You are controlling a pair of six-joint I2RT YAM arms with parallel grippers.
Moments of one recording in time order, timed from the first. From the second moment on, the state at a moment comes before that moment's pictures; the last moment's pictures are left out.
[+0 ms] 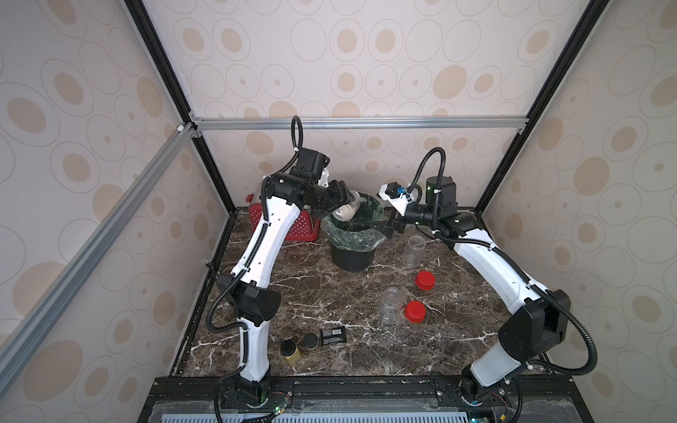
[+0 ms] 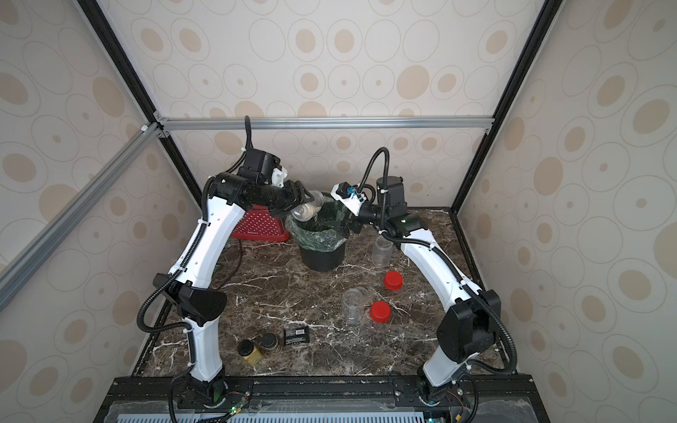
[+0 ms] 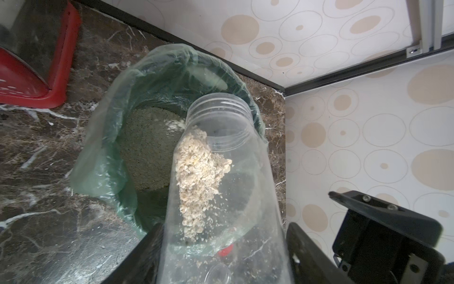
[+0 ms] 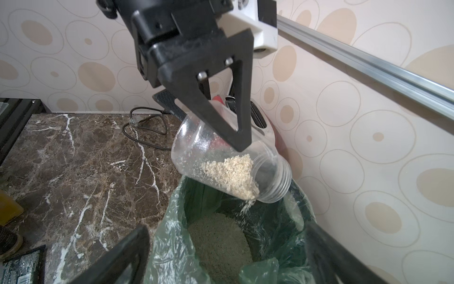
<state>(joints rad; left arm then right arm) -0.40 2.01 2.46 -1.23 0.30 -0.71 0.37 1.61 1.55 -0.29 -0.72 -0.55</state>
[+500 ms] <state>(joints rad) -0.41 1.96 2.27 -1.10 0.39 -0.88 0.37 1.57 1.37 -0.06 -0.74 -0.70</state>
